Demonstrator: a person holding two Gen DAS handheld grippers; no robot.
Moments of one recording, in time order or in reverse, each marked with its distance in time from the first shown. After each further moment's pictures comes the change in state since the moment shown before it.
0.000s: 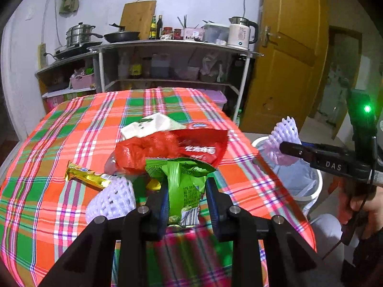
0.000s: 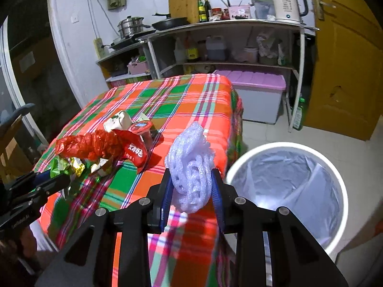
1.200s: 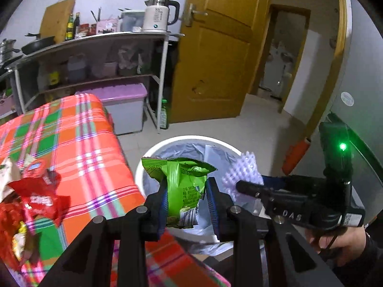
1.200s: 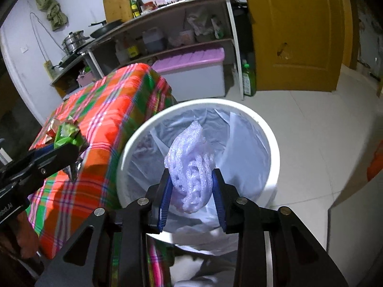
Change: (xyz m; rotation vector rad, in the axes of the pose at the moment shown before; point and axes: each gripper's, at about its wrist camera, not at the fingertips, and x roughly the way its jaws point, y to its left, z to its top) left arm 0.106 -0.165 0.038 0.193 0.078 -0.355; right arm -0.018 -0.138 -0.057 0.246 0.065 -0.171
